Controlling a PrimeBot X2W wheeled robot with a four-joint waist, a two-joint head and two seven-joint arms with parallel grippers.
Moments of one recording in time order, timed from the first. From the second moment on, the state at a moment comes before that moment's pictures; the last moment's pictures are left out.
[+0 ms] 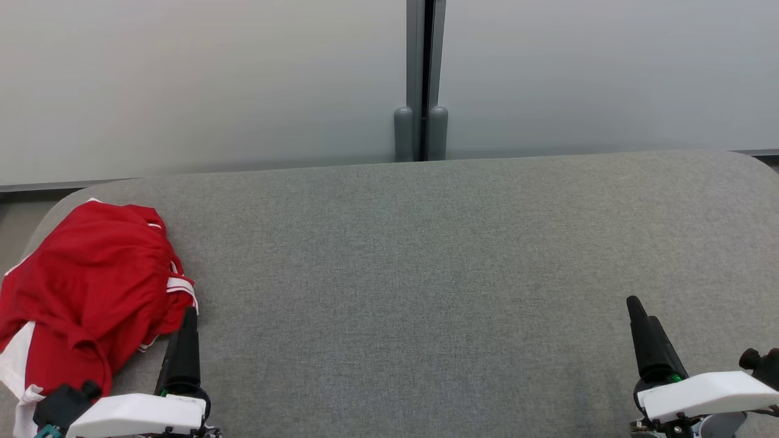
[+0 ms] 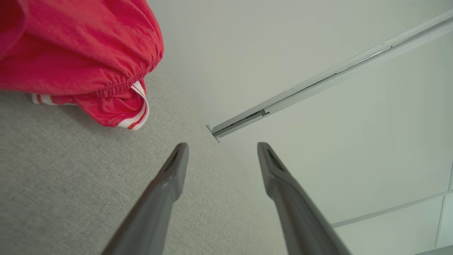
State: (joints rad) left arm 0.00 0.04 0.04 0.22 -1.15 -0.09 -0.03; right arm -0.02 -0.05 0.02 0.17 1.01 0.13 -0.02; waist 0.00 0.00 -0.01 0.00
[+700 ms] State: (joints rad) left arm 0.04 0.04 0.01 0.21 -0.75 -0.08 -0.10; right arm 0.01 -0.07 0.08 0.15 0.68 0.13 -0.10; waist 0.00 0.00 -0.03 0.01
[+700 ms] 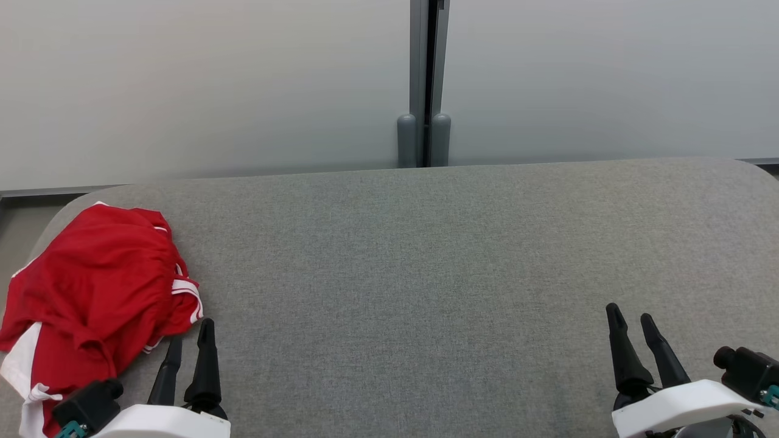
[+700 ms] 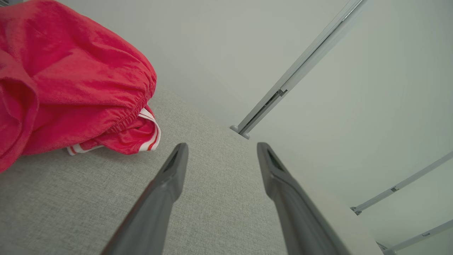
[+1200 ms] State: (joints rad) left arm 0.05 0.05 0.00 0.22 -0.53 -0.07 -0.14; right arm 0.02 -0.06 0.10 0.16 0.50 0.13 -0.14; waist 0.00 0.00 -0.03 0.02
